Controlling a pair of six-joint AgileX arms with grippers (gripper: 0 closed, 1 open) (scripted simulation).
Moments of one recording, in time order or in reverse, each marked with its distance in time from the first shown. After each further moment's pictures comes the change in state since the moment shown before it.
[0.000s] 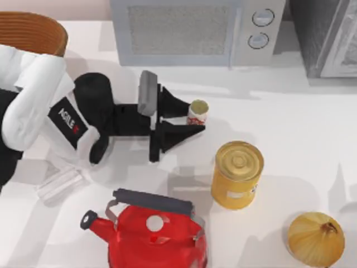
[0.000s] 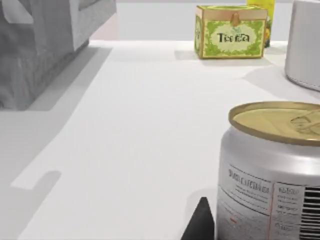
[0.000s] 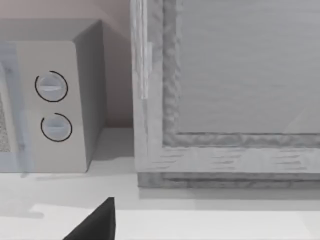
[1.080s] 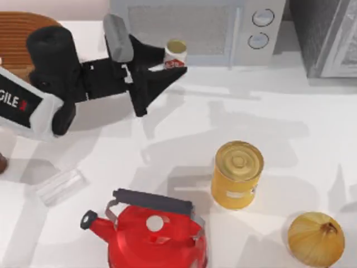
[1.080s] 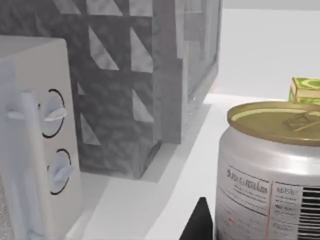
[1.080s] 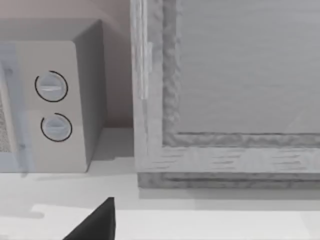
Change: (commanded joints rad) left arm 0.057 -0.446 -0.210 -0.221 -0.221 -0.003; right arm 0.000 0.000 0.000 0.000 0.000 0.000
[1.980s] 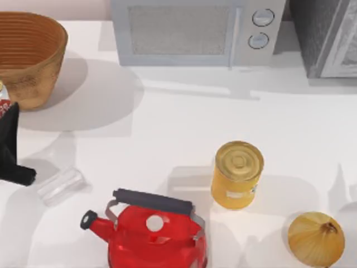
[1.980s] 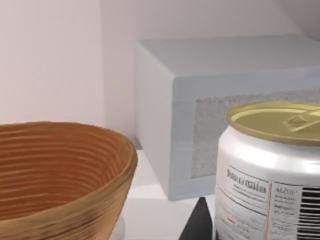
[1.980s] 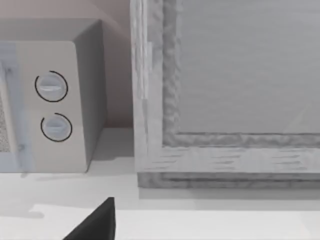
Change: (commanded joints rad) left arm 0.211 -1.655 -0.813 -0.849 -0.813 -0.035; right arm 0.000 0.000 0.000 0.000 0.000 0.000
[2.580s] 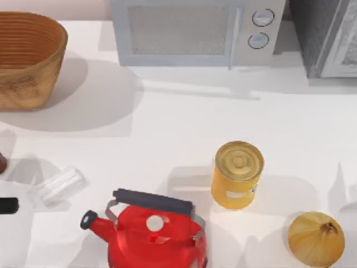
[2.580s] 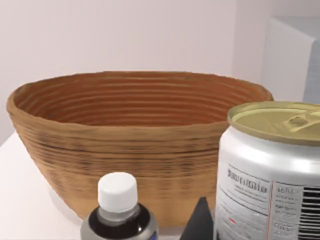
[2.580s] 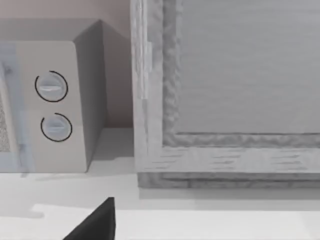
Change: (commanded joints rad) left arm 0.065 -0.460 -0.217 -0.228 -0.256 0.011; right arm 0.000 0.000 0.000 0.000 0.000 0.000
